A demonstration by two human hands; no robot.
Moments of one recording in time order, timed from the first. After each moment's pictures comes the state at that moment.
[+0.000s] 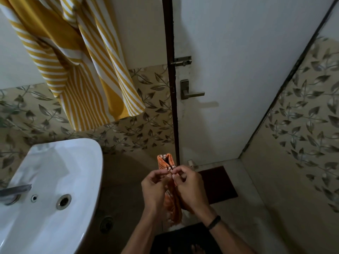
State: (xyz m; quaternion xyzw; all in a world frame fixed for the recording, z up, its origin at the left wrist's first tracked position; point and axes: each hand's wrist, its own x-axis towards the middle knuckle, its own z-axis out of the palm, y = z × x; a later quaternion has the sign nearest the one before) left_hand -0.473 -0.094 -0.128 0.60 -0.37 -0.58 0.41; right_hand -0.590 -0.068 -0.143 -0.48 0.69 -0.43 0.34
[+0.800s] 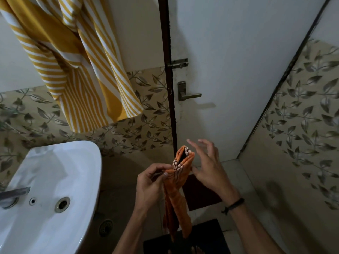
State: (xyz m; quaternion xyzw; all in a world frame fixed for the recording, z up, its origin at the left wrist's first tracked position) left_hand -0.453 -0.099 -0.109 0.42 -0.61 -0.51 0.43; right_hand -0.665 -0.076 -0.114 -0.63 0.68 -0.32 0.17
